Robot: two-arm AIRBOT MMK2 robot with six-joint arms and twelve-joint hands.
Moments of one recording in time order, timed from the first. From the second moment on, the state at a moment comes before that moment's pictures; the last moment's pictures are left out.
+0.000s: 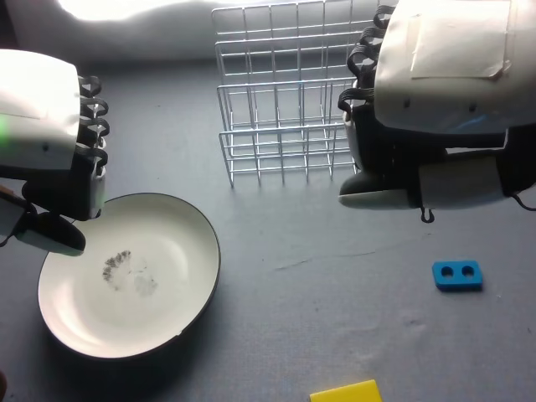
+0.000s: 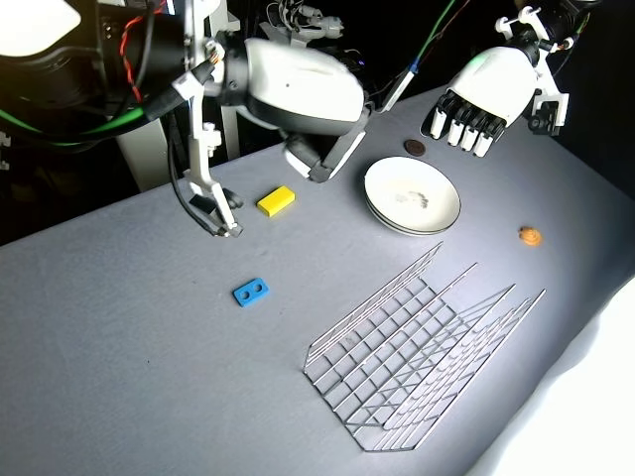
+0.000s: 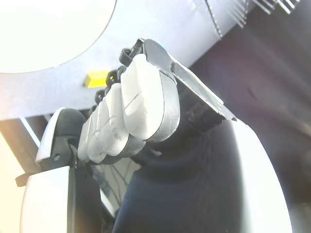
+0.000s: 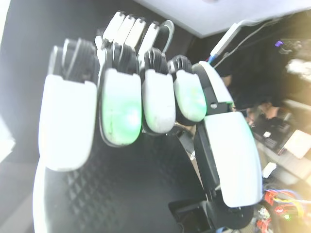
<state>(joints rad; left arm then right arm) 0.43 -0.87 1.41 1.63 -1.14 -0.24 -0.30 -0.84 0.82 -1.07 0.41 -0.23</state>
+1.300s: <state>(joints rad) 0.58 -0.88 1.53 1.66 -1.25 -0.13 -0.39 -0.89 0.88 -1.05 0.49 -0.32</state>
